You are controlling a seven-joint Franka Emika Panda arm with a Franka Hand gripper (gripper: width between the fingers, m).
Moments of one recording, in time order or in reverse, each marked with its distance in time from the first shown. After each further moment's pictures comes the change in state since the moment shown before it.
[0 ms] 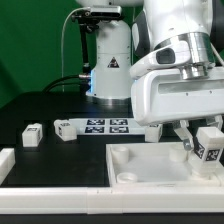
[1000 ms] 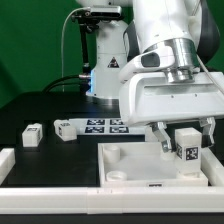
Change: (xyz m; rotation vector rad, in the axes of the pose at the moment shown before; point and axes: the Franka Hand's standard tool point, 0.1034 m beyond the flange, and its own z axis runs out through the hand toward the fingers) arm -0.020 0.007 -0.002 -0.026 0.040 0.014
